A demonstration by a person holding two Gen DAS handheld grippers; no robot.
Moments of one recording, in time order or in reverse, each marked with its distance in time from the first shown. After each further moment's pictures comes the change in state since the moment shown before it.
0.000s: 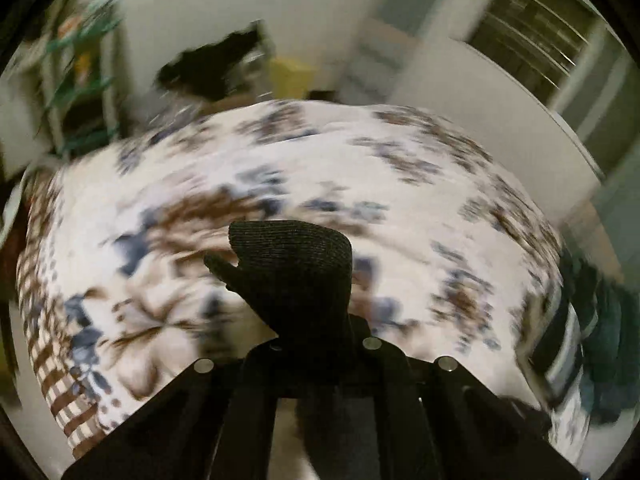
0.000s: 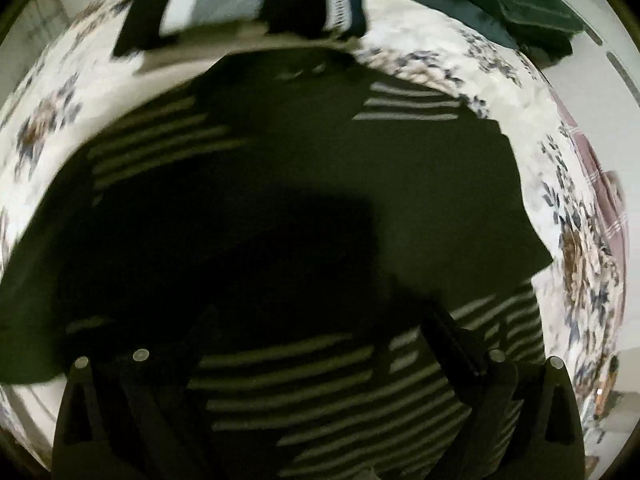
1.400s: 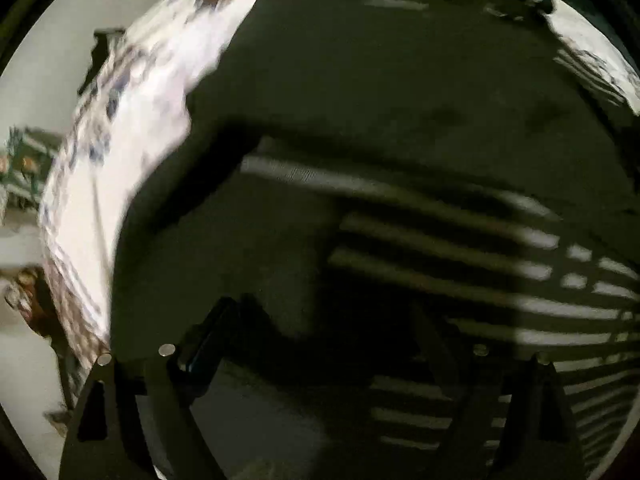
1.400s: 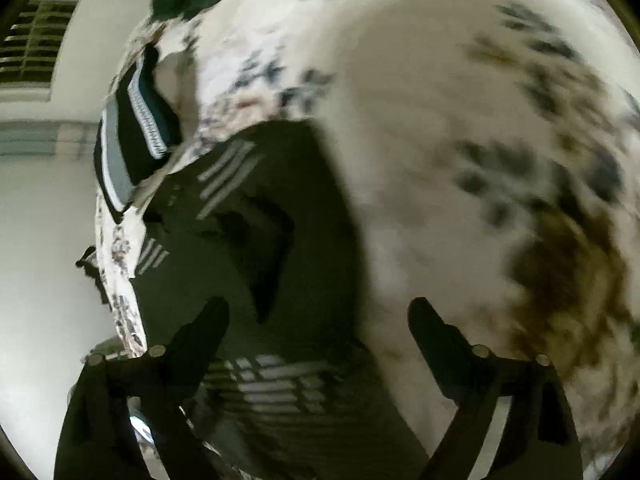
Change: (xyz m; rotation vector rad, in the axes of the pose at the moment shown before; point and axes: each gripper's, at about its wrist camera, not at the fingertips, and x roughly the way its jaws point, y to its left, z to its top) left arm 0.018 -0.257 -0.414 0.577 0.488 0.316; right arm 0.076 -0.333 0.089 0.272 0.263 0.612
